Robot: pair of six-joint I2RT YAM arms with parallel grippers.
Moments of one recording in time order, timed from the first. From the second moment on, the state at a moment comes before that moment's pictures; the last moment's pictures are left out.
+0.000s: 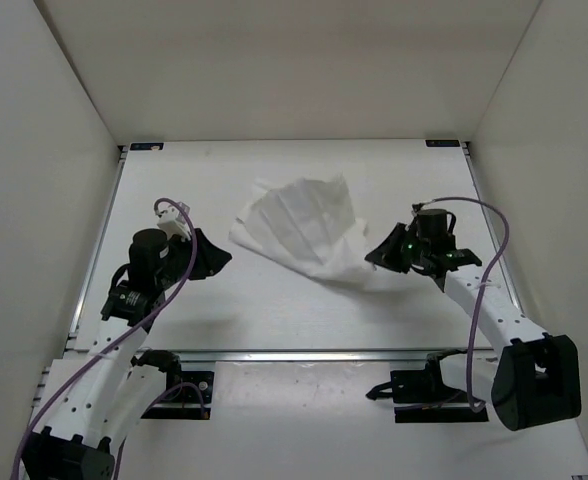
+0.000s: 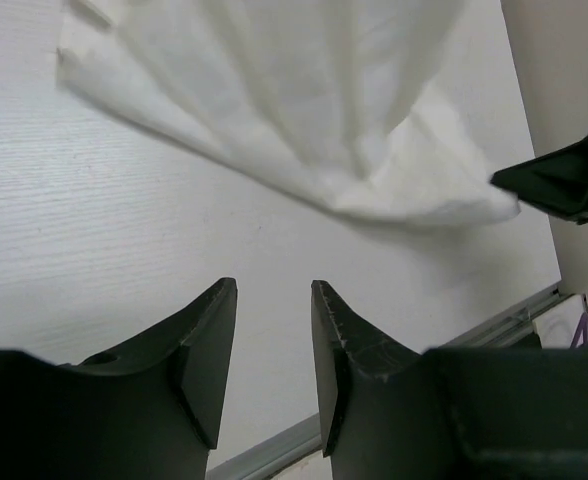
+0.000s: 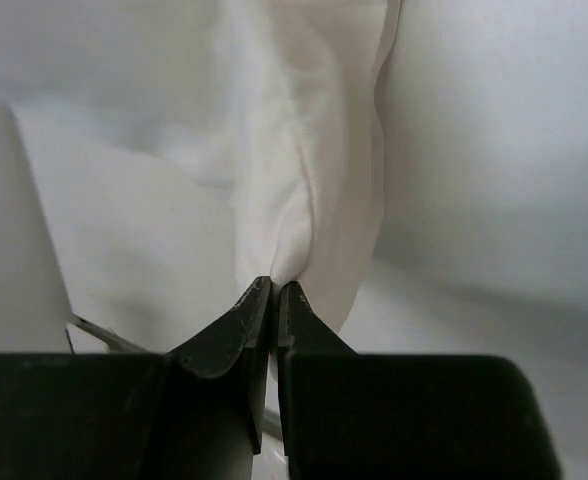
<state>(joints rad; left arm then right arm) -0.22 0.71 0.66 -0.39 0.32 -0.50 0.18 1.13 0.74 -0.29 -0.38 0.73</state>
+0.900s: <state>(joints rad) -0.24 0.69 0.64 -0.40 0.30 -0.52 0.31 1.04 0.88 -0.26 -0.18 0.79</state>
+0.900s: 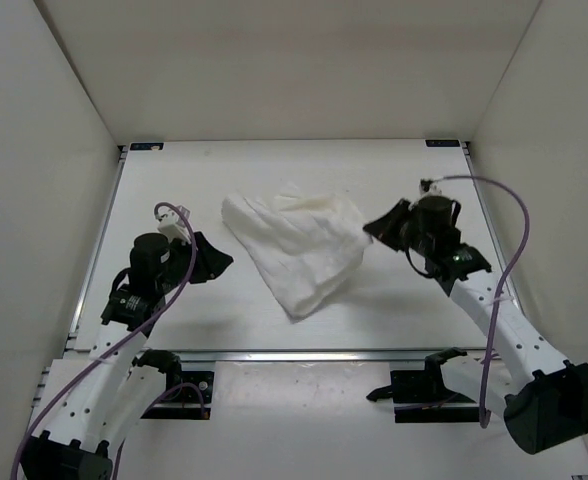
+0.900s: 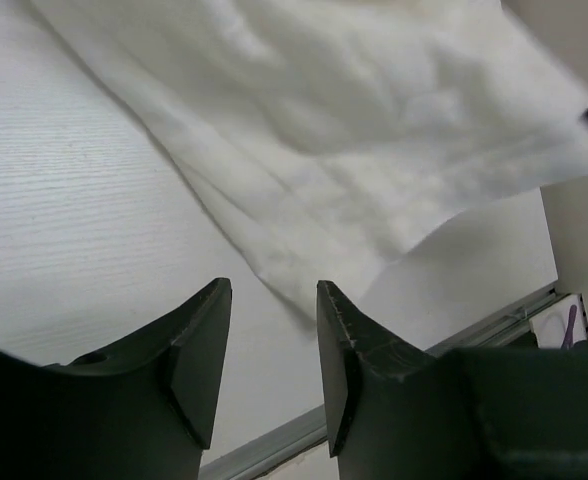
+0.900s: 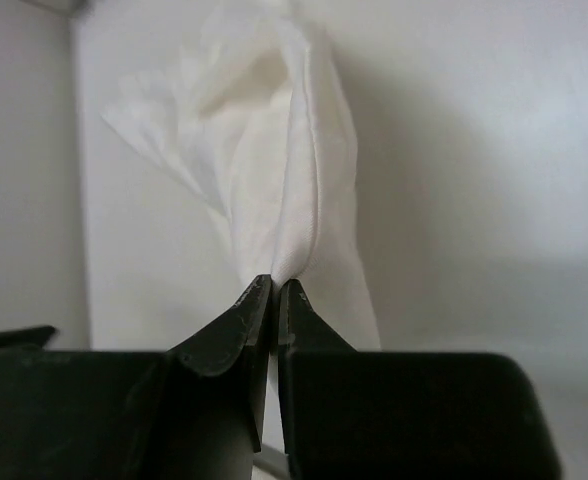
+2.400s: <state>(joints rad) -0.46 1.17 1.06 -0.31 0.15 -0.67 0.33 0.99 1.06 -0.54 -0.15 0.49</state>
